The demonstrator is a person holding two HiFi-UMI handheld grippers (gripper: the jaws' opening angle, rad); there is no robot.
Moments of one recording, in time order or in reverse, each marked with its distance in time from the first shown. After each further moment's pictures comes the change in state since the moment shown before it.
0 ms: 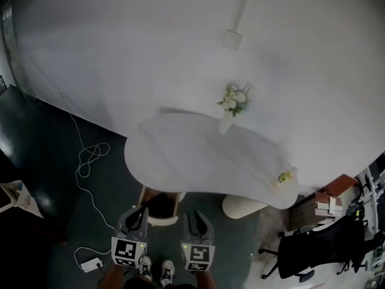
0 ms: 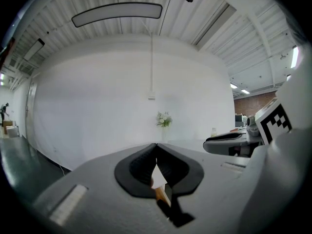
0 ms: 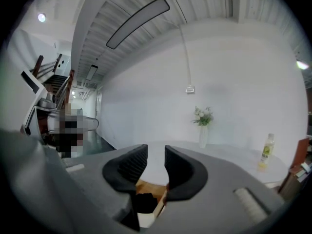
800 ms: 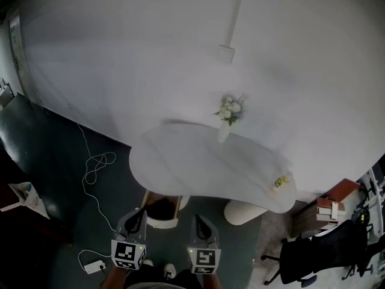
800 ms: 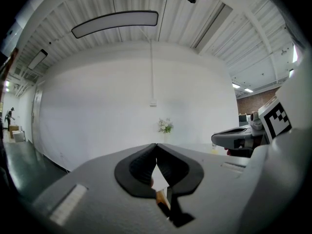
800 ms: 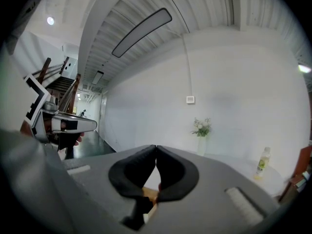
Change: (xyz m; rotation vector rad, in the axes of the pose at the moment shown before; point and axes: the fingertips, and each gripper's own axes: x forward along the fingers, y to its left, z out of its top) left arm -0.038 -0.020 0.043 0.018 -0.037 0.061; right arm -0.052 -0.020 0.046 -0.046 -0.068 0.033
